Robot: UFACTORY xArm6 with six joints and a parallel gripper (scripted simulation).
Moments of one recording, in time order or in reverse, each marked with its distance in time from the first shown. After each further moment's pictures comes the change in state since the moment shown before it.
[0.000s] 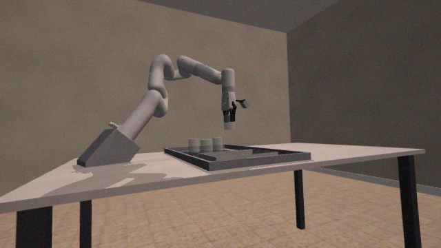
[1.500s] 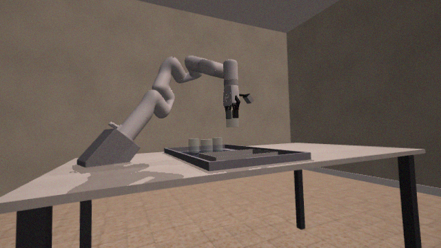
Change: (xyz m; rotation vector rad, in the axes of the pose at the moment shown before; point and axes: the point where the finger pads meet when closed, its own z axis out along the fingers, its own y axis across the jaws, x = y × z) arm -0.039 0.107 -0.013 0.001 0.001 -0.001
